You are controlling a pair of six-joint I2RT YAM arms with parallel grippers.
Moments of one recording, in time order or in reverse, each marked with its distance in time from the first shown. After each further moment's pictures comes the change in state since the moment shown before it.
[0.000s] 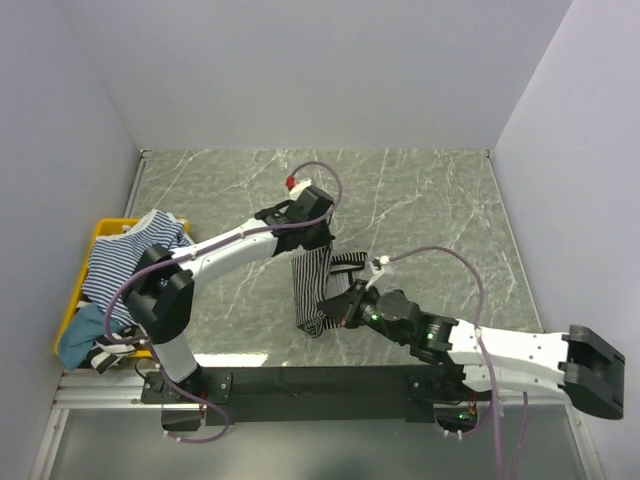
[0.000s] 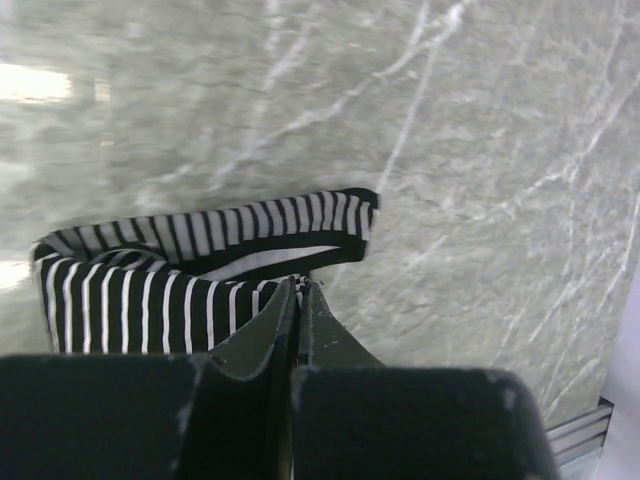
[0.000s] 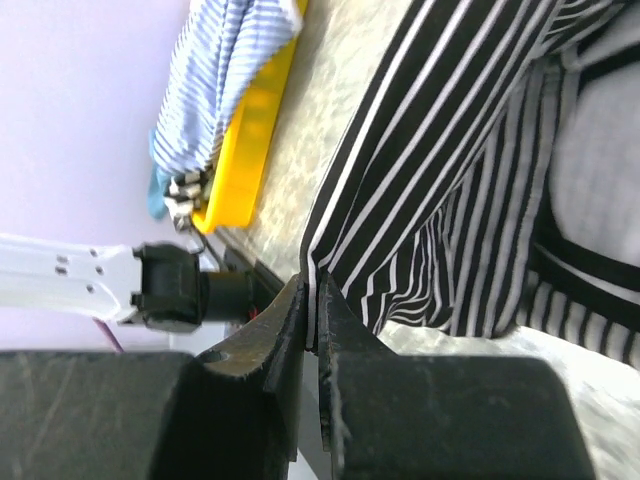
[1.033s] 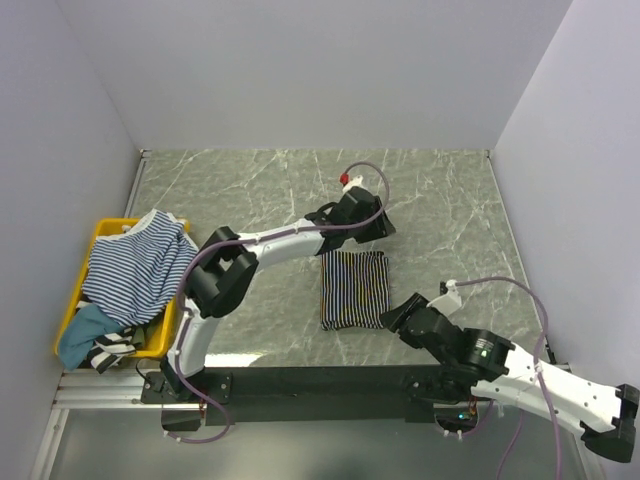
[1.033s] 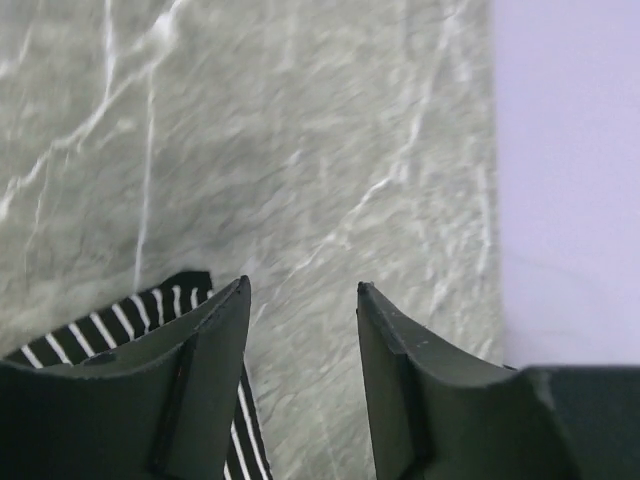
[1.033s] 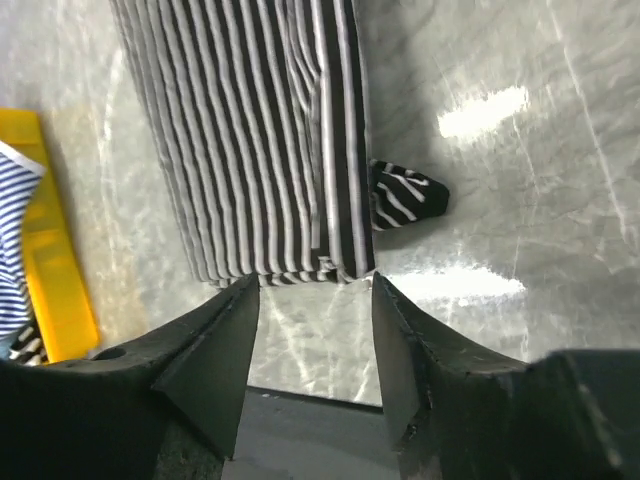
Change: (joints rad) left arm -0.100 0.394 0.277 0.377 0.159 0.005; right arm -0.077 -0.591 -0.067 -1.039 0.284 0.373
